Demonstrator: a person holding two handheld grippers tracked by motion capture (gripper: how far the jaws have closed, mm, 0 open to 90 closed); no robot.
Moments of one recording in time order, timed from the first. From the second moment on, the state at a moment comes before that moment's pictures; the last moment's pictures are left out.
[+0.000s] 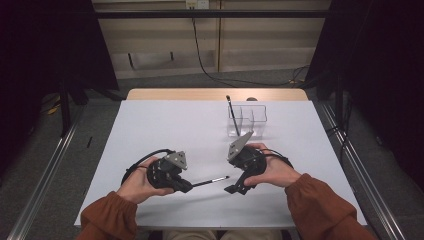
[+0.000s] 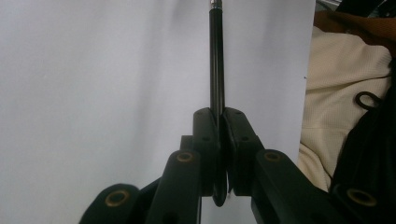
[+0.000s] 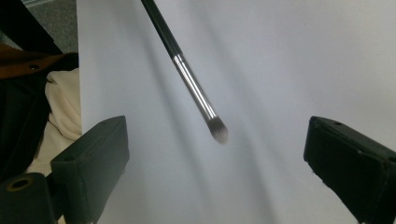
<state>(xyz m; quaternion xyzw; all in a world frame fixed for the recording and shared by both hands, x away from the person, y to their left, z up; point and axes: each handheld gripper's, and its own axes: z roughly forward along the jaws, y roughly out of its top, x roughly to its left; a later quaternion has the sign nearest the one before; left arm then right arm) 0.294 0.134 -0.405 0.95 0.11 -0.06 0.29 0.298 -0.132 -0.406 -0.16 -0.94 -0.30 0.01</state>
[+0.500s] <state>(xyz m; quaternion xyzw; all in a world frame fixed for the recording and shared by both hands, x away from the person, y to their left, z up) 0.295 0.151 -0.405 0.94 0.13 -0.05 0.32 0.293 -0.154 -0.407 -0.19 -0.92 -0.33 0.00</state>
